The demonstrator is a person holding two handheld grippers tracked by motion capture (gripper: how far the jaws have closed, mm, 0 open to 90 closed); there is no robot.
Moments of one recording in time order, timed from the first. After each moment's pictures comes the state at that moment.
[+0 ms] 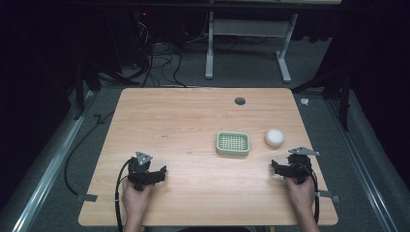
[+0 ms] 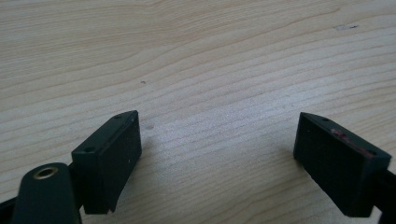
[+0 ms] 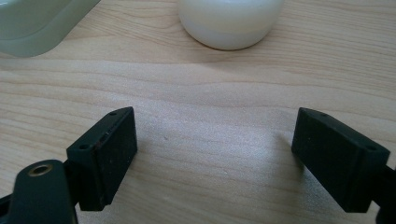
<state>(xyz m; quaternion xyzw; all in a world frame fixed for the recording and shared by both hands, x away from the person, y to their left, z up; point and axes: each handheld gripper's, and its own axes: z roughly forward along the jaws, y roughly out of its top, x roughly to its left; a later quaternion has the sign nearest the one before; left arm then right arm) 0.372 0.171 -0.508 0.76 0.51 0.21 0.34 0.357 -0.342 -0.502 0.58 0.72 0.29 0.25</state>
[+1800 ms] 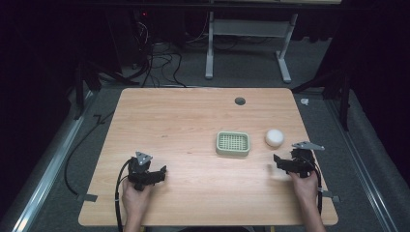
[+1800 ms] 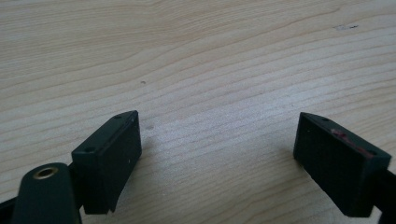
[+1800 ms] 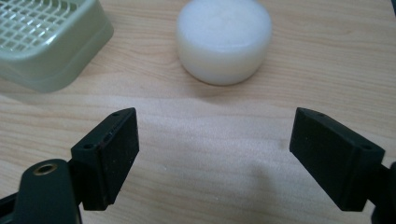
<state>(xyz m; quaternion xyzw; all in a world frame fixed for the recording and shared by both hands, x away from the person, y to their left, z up) 0.372 0.171 -0.508 0.77 0.51 0.21 0.33 0.364 -0.346 -0.480 0.58 0.71 0.31 0.25</state>
